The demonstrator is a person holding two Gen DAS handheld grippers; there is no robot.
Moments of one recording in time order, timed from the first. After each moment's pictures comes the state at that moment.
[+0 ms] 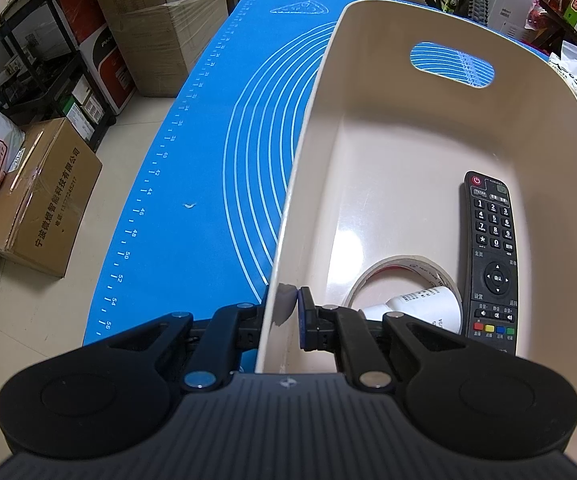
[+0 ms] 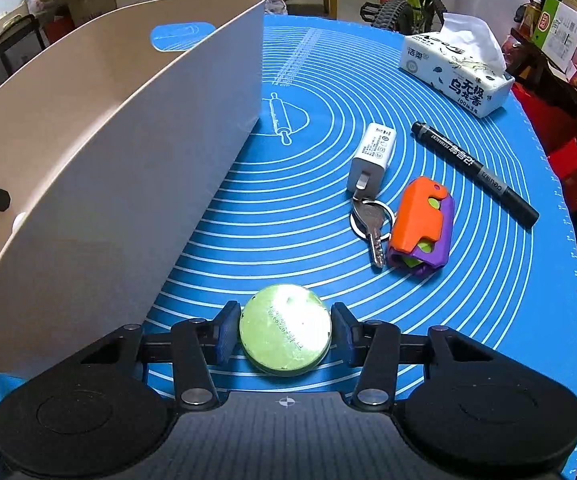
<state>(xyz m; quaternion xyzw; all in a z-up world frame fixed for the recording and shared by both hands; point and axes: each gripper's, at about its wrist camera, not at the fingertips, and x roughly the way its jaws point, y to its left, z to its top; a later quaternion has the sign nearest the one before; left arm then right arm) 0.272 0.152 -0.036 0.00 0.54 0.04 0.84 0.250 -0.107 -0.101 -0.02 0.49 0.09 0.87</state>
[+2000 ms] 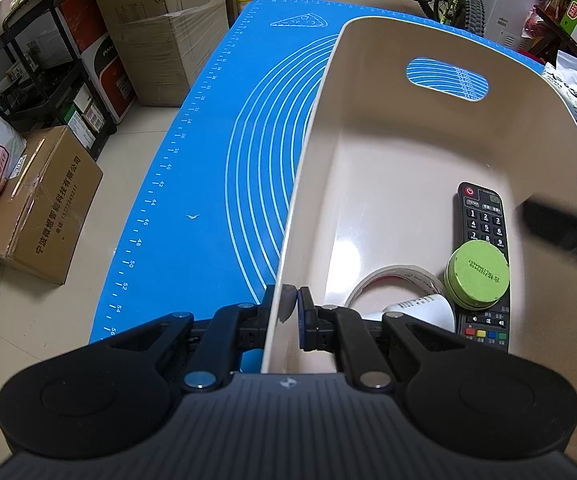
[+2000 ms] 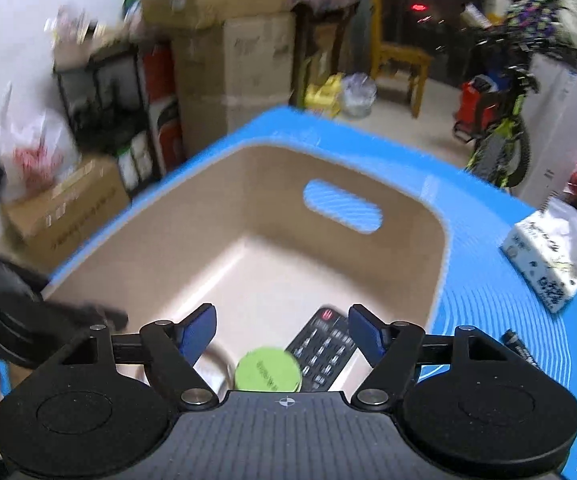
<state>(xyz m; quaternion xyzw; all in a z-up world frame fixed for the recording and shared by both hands) 0.268 0.154 -0.028 0.00 0.53 0.03 0.85 0.282 0.003 0.004 -0.08 0.38 0.19 0.90</state>
